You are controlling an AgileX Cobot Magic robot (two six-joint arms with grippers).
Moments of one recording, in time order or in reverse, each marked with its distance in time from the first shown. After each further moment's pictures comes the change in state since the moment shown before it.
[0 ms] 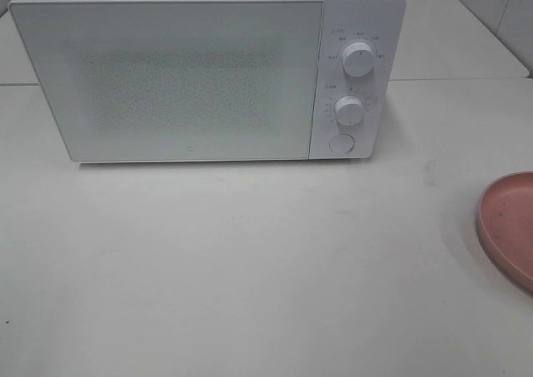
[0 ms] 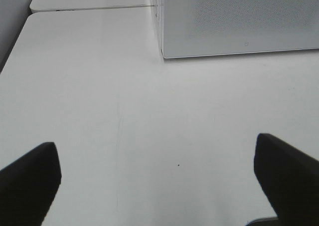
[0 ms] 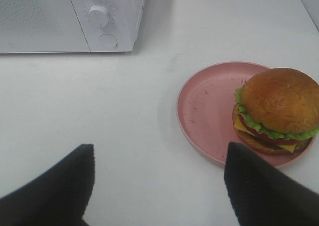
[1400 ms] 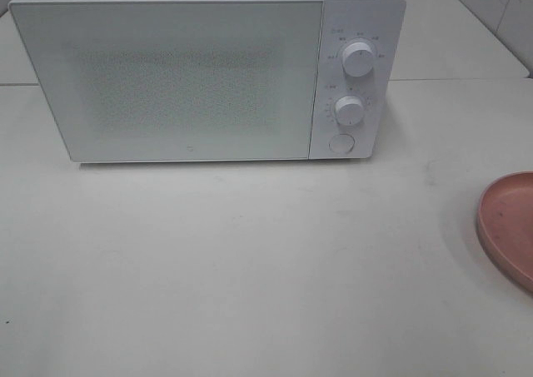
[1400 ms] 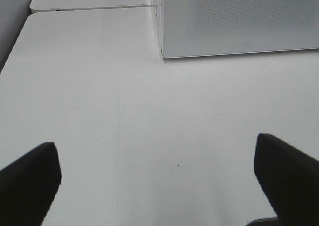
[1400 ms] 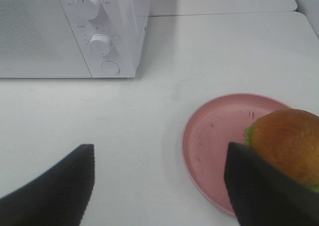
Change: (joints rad) left arm 0.000 0.000 0.000 0.000 -0.001 0.000; right arm 0.000 0.292 -0.022 0.000 -0.263 0.000
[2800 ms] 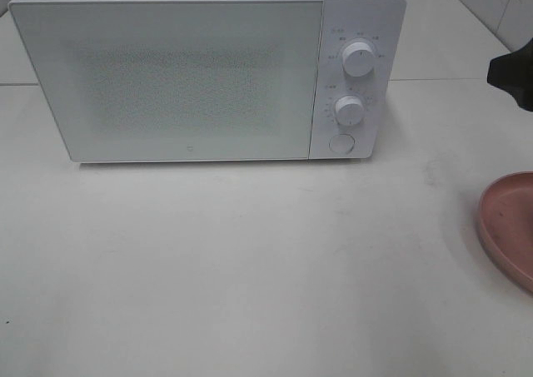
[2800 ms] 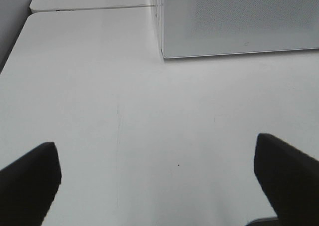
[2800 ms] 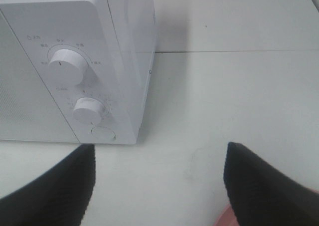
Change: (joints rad) left arm 0.000 0.000 0.000 0.000 0.000 0.000; right arm 0.000 0.705 0.004 -0.008 -0.771 0.000
